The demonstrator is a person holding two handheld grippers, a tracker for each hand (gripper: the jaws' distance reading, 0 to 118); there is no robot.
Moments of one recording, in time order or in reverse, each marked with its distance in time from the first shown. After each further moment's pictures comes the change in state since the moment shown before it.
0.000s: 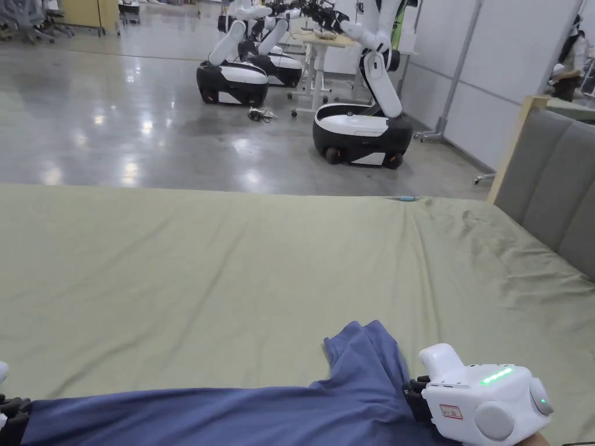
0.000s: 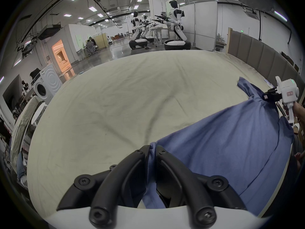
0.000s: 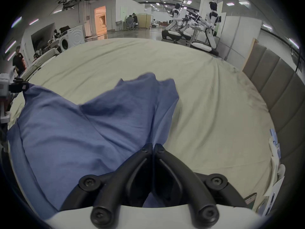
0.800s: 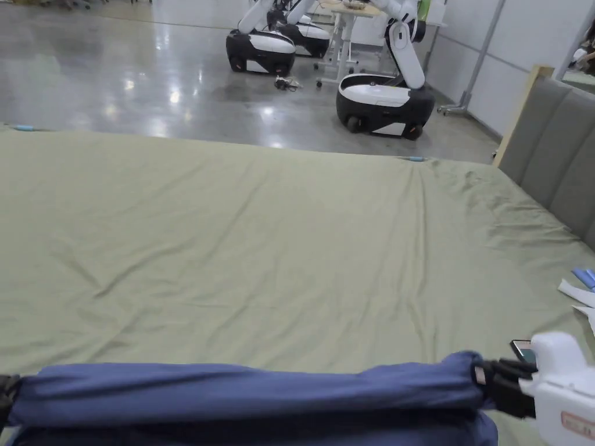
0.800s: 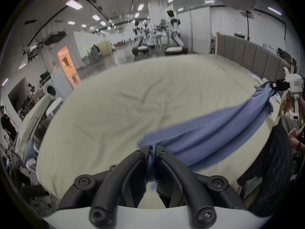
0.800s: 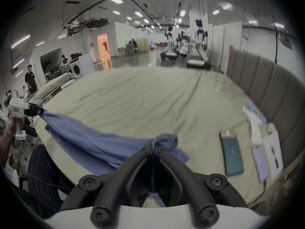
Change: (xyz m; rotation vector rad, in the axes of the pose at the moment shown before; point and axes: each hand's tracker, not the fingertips) left arm 0.039 -0.176 0.190 0.005 0.033 -0.011; right arm -0.027 -0.168 0.248 0.156 0.094 -0.141
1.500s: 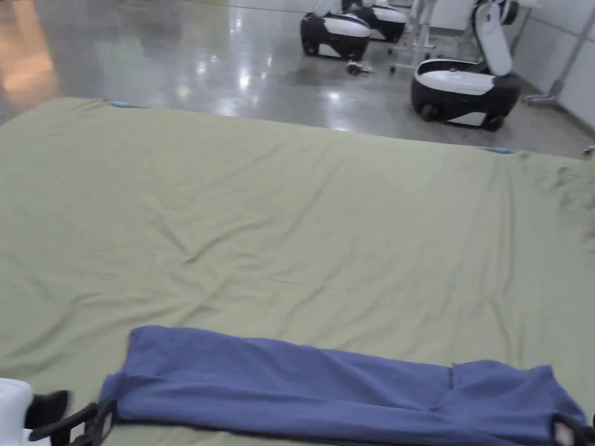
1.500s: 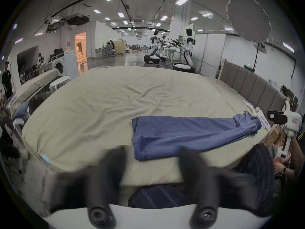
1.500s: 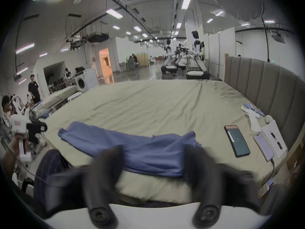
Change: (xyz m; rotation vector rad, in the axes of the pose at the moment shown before) left arm 0.013 -0.062 0.094 0.175 -0.048 0.282; right arm -0.089 -0.027 0.074 0.243 0.005 -0.030
